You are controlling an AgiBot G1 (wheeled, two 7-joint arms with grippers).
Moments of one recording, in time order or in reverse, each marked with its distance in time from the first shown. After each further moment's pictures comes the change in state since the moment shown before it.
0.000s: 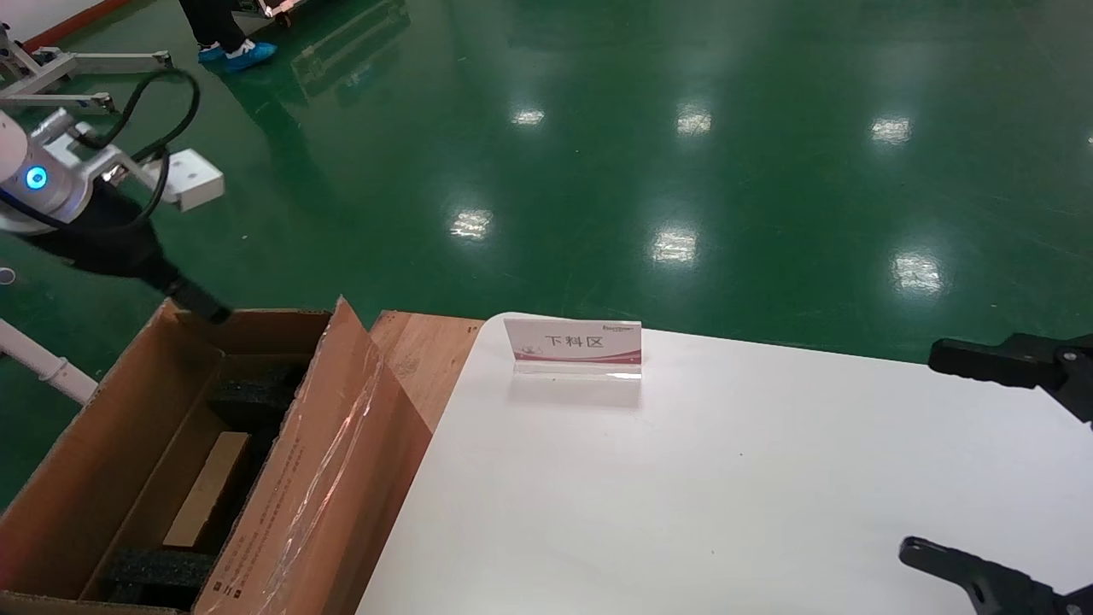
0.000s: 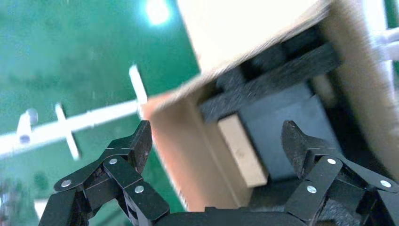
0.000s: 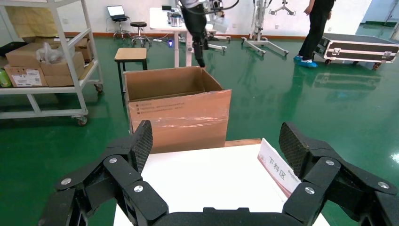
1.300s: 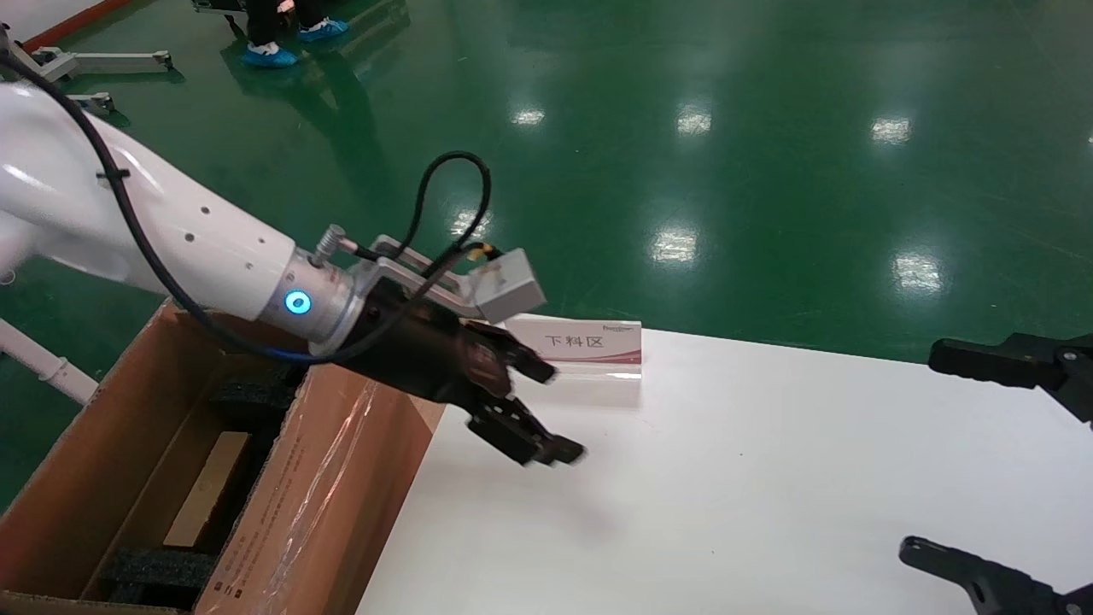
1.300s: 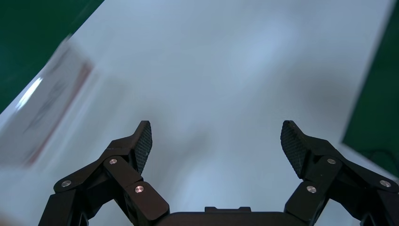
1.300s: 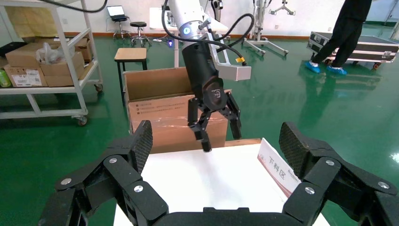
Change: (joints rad) left arm 0.565 -0.108 -1.068 -0.379 -0.131 0.185 0.351; right arm 0.000 0.000 0.001 -0.001 -0.001 0.000 0.000
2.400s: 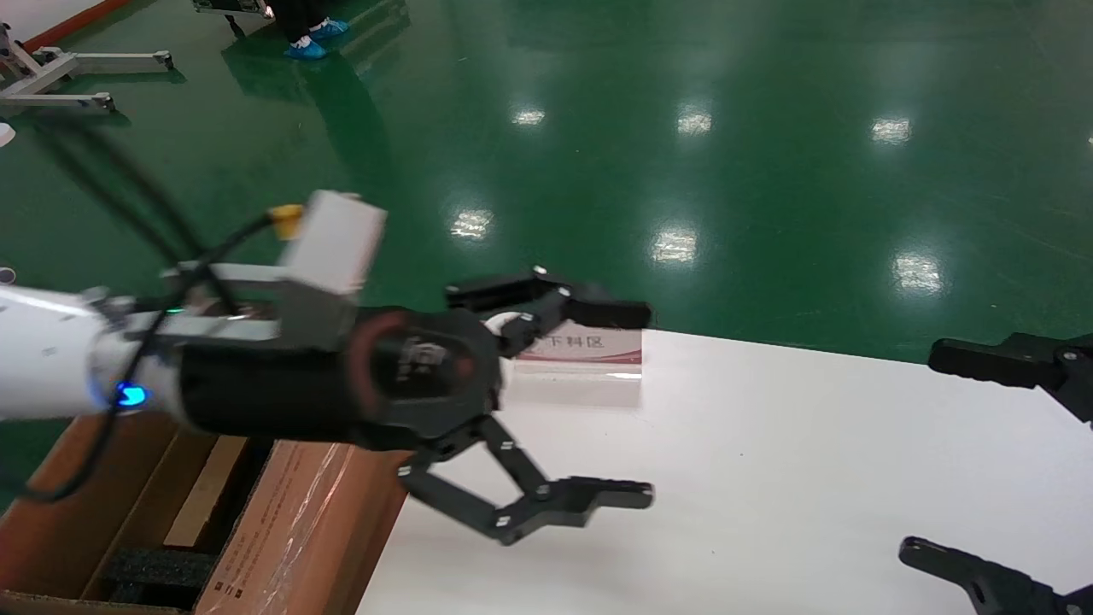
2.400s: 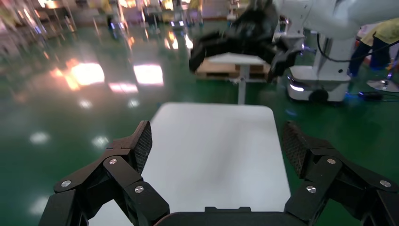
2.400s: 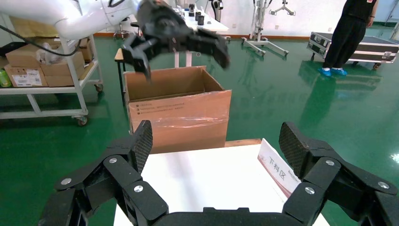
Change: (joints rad) left arm 0.786 -0.064 -1.202 -0.188 -0.185 0.296 0.403; right arm -0.003 -0.004 0.011 0.003 -0.007 -0.004 0.006
